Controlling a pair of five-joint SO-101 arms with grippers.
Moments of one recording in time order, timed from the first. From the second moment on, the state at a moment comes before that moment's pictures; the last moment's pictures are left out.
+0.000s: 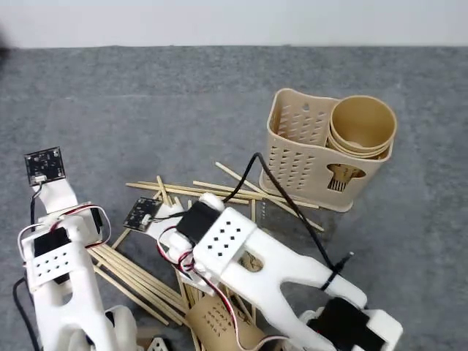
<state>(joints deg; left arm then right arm) -28.9 -39.5 64.7 46.9 1.8 -57.4 -7.6 17.0 93.6 9.3</state>
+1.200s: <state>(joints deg) -28.9 -39.5 64.7 46.9 1.8 -47.6 -17.4 17.2 92.2 14.4</state>
